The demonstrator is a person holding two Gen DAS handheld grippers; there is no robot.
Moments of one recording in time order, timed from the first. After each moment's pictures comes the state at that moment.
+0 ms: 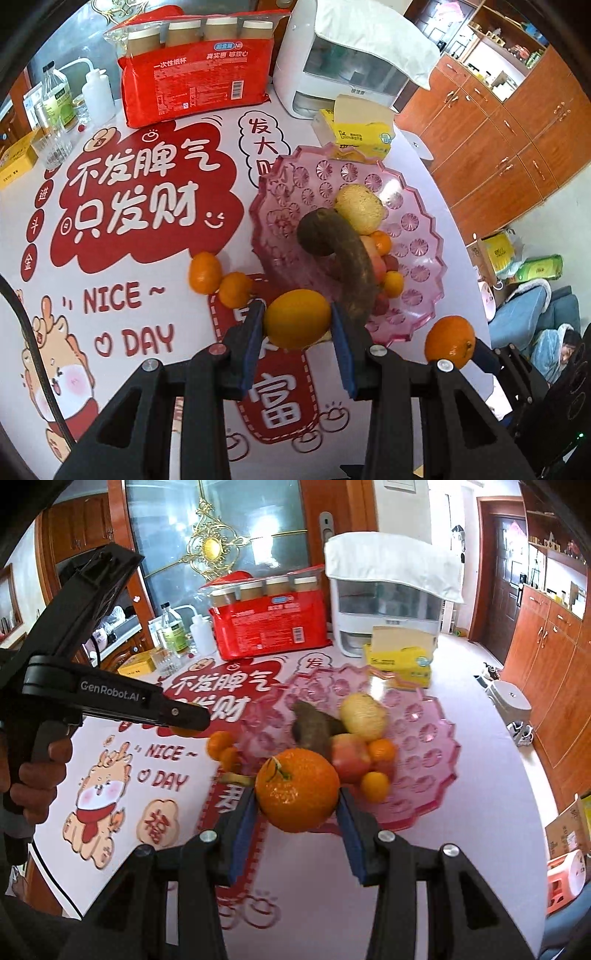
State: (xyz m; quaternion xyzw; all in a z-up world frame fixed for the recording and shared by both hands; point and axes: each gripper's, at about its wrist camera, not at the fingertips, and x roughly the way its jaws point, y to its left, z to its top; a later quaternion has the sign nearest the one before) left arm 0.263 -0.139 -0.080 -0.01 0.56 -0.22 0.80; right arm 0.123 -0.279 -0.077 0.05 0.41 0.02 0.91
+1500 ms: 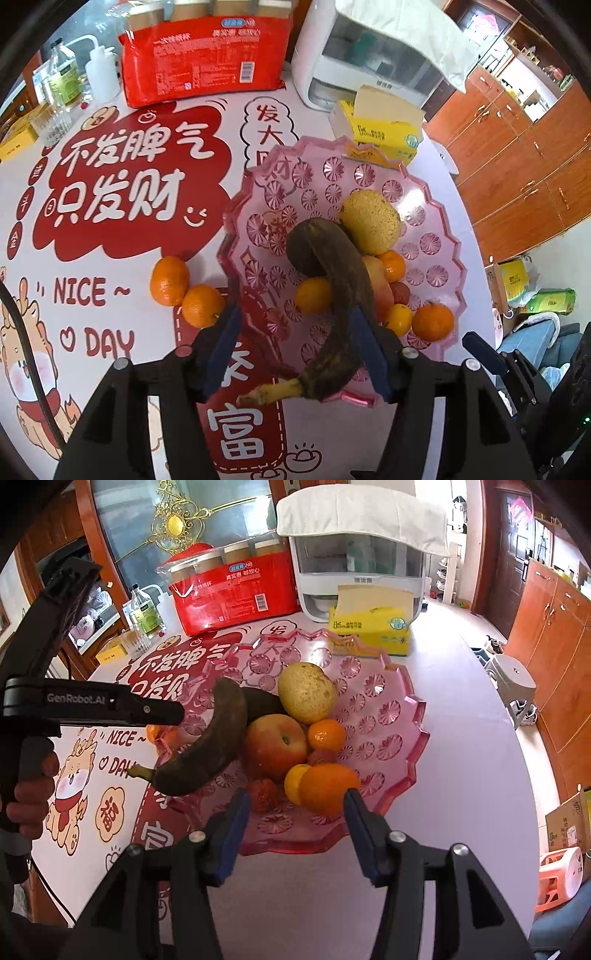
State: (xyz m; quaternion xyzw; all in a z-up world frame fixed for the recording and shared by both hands) left arm 0.286 -0.180 -0.114 -0.04 0.57 -0.17 0.80; right arm 0.160 -0.353 -0.116 0.06 0.46 0.03 0.88
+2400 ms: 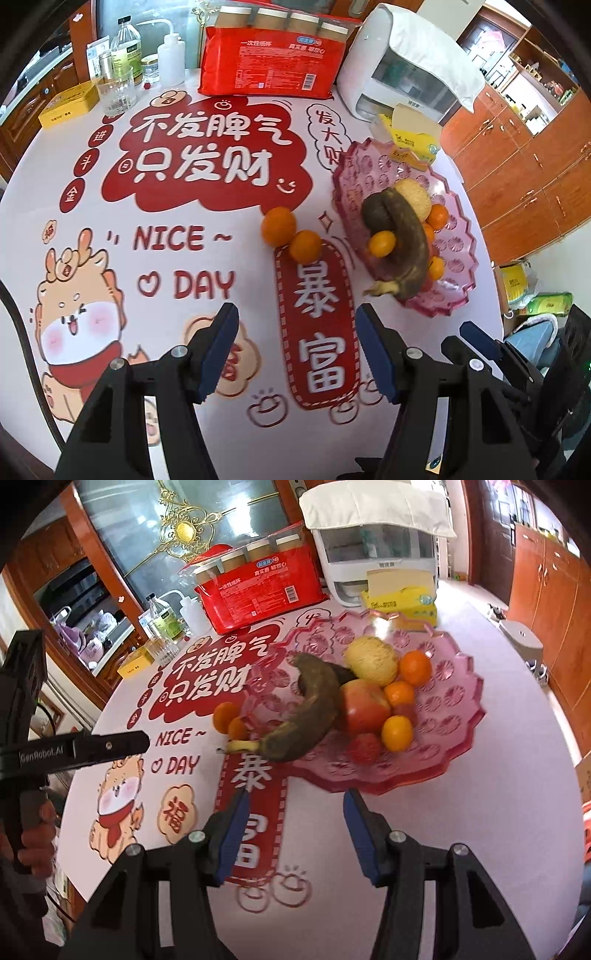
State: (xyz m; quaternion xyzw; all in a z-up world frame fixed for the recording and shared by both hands) left arm 0.229 -0.051 -0.091 -0.05 0.56 -0.16 0.81; right arm 0.129 -0.272 -0.107 0.15 0.47 0.03 0.87
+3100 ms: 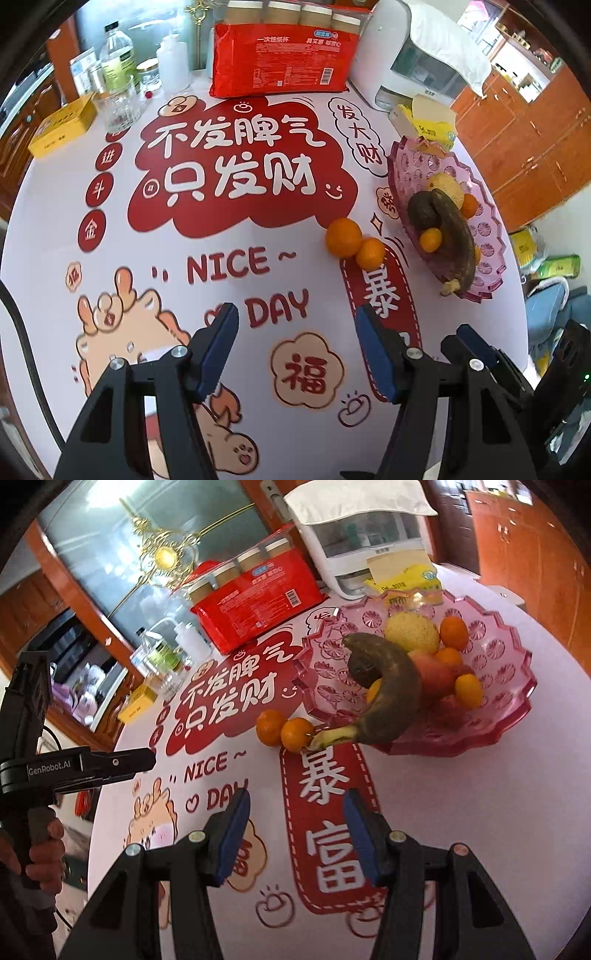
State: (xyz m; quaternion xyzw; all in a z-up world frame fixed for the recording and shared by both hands) left arm 0.283 0.008 -0.099 0.01 0.58 -0.19 0.79; right arm 0.141 -0.191 -0.132 0.25 0.42 -0.03 0.87
